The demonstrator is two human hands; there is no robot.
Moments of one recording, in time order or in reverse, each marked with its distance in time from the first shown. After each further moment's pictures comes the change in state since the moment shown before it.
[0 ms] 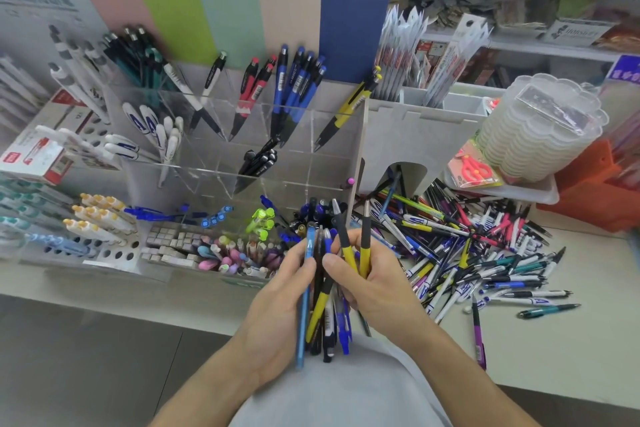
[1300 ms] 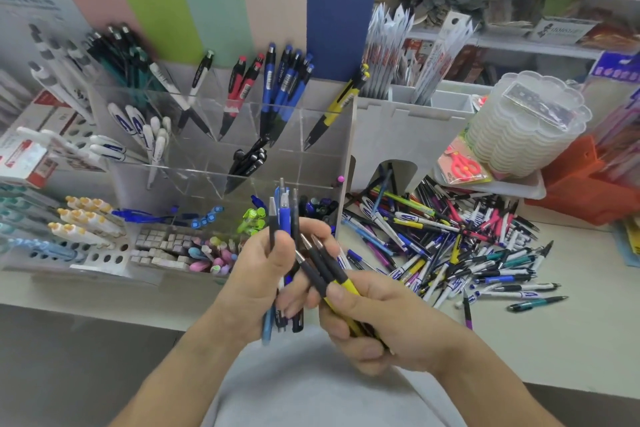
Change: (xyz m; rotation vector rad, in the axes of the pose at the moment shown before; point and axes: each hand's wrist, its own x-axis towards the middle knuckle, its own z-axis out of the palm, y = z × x) left_hand 0.007 0.033 0.001 0.089 -0.326 0.267; right_hand -0.026 -0.004 -0.018 0.472 -0.529 0.325
